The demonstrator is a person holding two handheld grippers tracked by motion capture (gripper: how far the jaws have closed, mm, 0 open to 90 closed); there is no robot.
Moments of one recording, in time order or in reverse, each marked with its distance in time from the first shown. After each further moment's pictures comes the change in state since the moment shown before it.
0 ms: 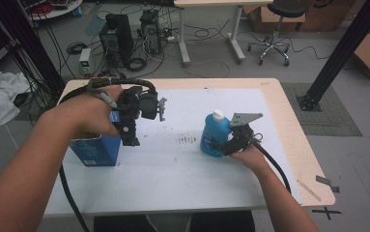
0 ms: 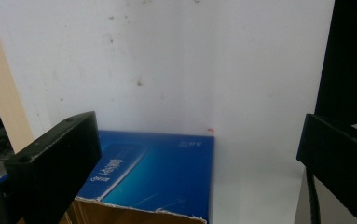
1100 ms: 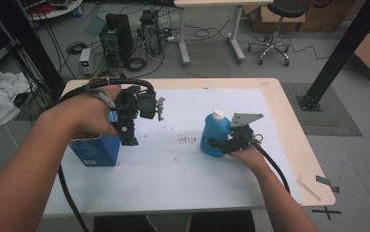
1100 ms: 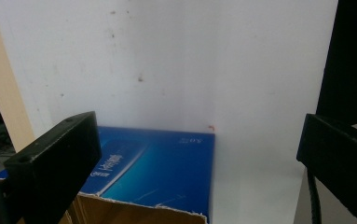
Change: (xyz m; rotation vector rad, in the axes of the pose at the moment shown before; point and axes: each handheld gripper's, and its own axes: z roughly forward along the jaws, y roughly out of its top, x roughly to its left) left arm 0.001 -0.003 0.001 0.008 0.002 -0.013; right arm 0.002 0.001 0.000 -0.017 0.002 -0.026
